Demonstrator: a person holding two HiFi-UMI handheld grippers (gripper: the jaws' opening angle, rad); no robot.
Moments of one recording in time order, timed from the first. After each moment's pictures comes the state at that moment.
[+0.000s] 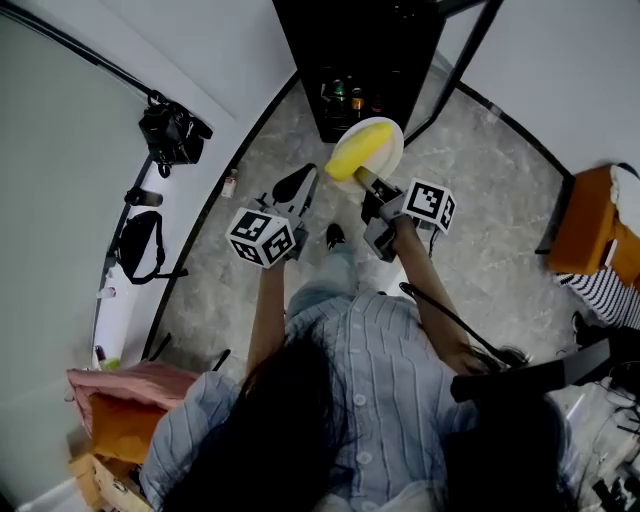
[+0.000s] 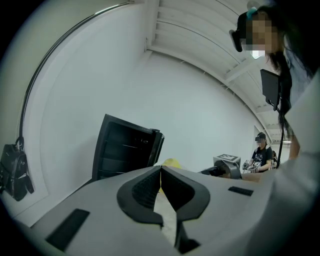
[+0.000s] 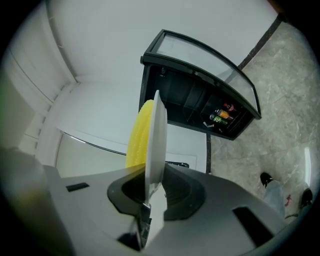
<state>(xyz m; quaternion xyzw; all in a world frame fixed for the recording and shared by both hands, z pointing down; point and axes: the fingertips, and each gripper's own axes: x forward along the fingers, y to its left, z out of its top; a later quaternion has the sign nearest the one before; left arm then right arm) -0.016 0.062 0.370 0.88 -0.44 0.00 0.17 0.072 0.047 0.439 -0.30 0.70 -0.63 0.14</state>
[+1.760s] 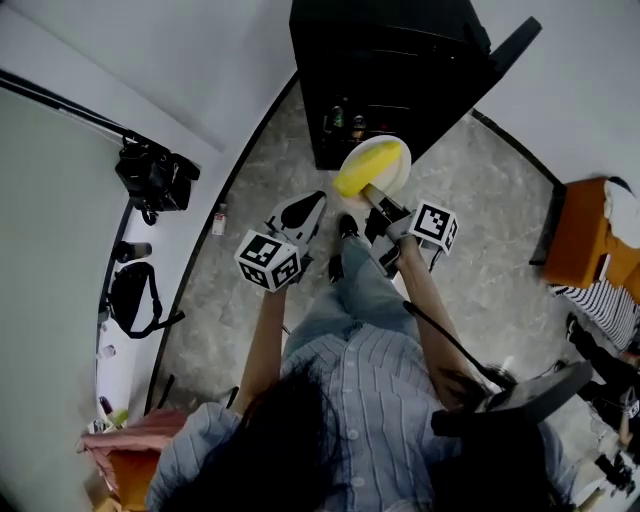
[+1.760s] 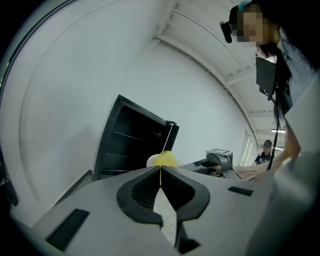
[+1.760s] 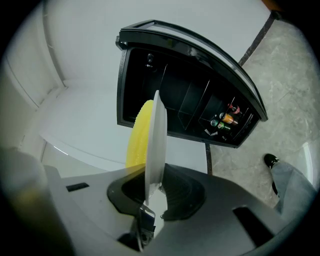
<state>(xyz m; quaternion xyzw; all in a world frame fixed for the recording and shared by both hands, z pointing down) -0.092 -0.085 0.439 0.91 -0.37 0.01 0.20 0.001 -0.110 0.494 -0.36 0.67 -0.63 0.16</state>
